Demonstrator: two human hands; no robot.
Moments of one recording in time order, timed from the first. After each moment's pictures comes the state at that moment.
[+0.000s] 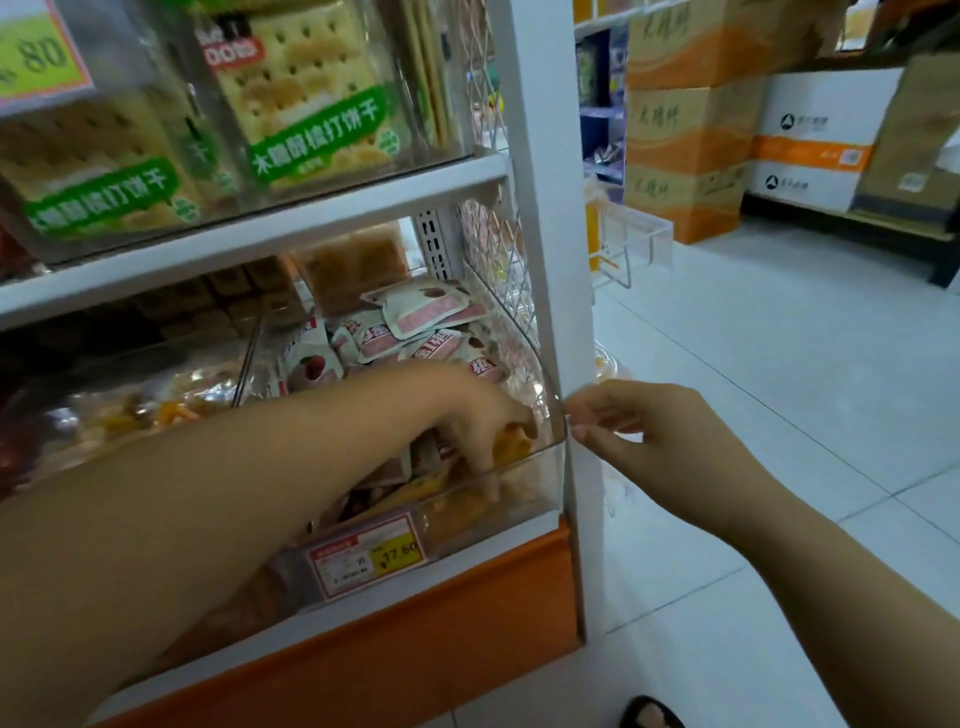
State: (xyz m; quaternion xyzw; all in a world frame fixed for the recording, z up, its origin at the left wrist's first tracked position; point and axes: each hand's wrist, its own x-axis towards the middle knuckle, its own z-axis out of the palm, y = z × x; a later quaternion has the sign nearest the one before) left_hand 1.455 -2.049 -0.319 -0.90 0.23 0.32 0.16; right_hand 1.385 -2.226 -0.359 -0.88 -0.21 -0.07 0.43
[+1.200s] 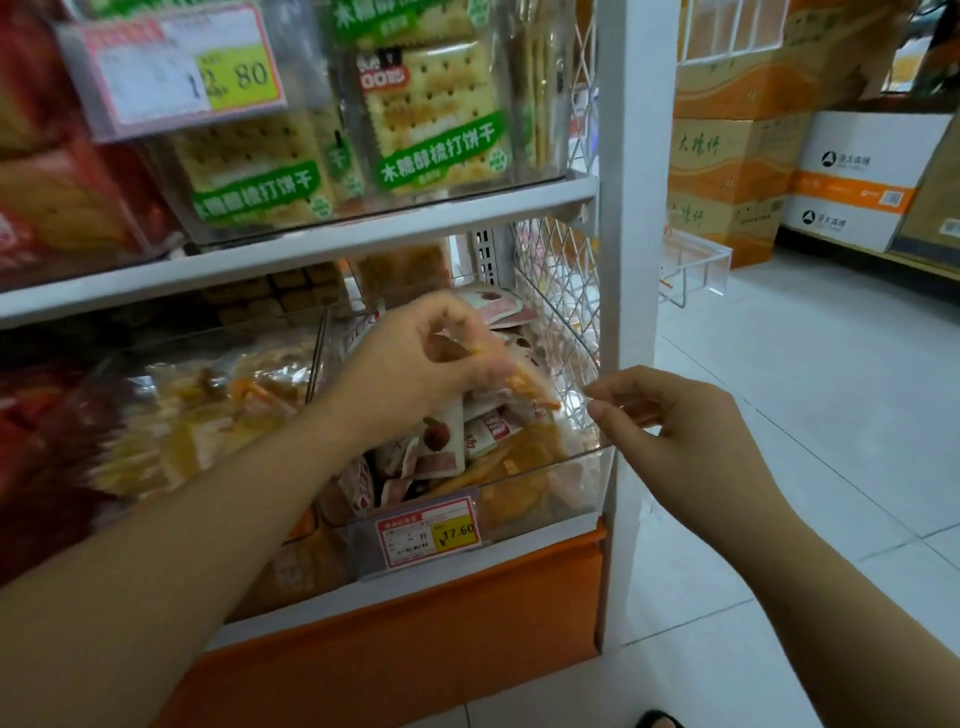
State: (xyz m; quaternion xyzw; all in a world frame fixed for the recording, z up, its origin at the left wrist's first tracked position) left_hand 1.356 -1.981 -0.277 -0.86 0.14 -0.11 -0.48; right_hand 1.359 -2.189 -0.335 -0.85 -0.18 -0.16 0.47
